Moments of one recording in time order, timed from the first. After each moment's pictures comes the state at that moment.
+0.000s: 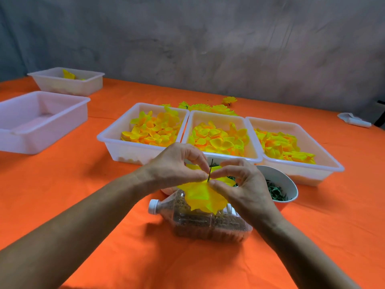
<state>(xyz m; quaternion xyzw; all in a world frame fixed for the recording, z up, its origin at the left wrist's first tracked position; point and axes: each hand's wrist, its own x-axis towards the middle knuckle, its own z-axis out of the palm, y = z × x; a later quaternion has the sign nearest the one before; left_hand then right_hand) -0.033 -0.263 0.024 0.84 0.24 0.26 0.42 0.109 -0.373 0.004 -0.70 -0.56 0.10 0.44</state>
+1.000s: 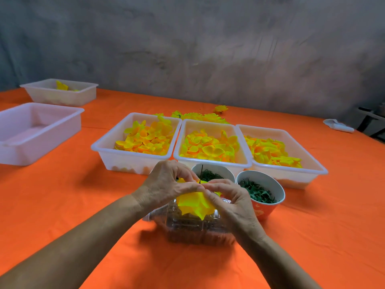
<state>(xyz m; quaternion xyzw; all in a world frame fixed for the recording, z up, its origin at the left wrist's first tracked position) -0.031 -0.268 -0.002 0.84 0.22 0.34 0.36 0.108 -0.380 -0.027 -0.61 -0.52 0.19 0.57</state>
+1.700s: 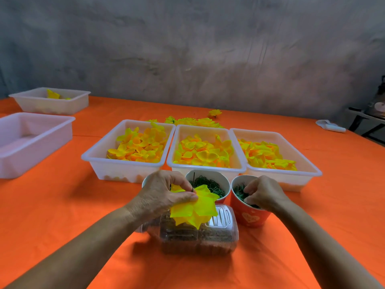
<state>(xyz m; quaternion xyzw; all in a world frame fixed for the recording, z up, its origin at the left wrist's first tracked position) -0.024 -0.263 -0.011 0.82 0.23 0.33 0.41 0.223 -0.365 -0.010 -0.88 -0.44 0.09 0.17</state>
